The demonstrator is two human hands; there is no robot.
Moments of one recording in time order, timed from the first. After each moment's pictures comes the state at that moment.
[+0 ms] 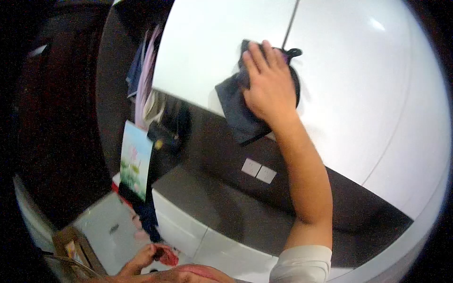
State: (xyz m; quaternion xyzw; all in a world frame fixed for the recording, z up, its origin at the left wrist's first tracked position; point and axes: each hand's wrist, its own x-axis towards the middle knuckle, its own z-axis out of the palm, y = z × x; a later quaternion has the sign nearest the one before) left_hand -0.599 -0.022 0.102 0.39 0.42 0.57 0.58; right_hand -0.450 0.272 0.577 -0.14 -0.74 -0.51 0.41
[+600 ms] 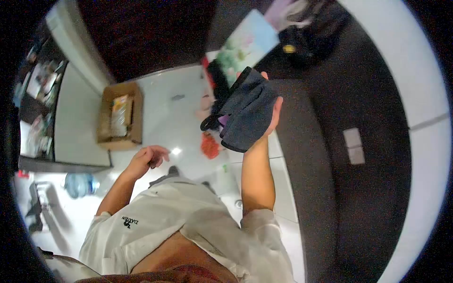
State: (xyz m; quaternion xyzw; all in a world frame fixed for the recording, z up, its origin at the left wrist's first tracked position) left_hand -0.599 -0.244 0.093 0.20 0.56 0.71 0.37; right_hand -0.600 0.095 0.198 -0.19 0.22 -0.95 -0.14
